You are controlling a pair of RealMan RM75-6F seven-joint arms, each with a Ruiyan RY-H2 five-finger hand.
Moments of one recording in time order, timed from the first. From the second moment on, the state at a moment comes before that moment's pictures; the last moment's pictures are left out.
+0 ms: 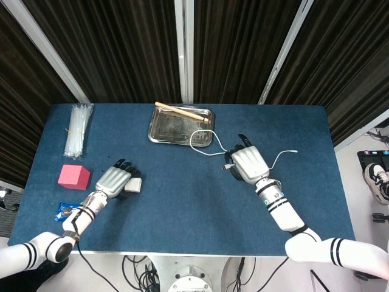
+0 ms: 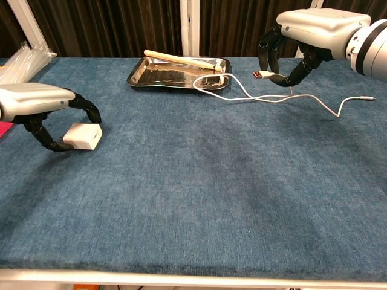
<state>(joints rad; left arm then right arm) -0.71 -1.41 -0.05 -1.42 1.24 0.80 0.20 0.77 -1.41 0.20 -1.64 -1.10 1.02 -0.45</state>
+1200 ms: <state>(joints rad) -0.85 -1.44 -0.20 -1.66 0.77 0.93 0.55 0.90 -1.61 0.28 -1.62 -0.83 1.01 -0.61</state>
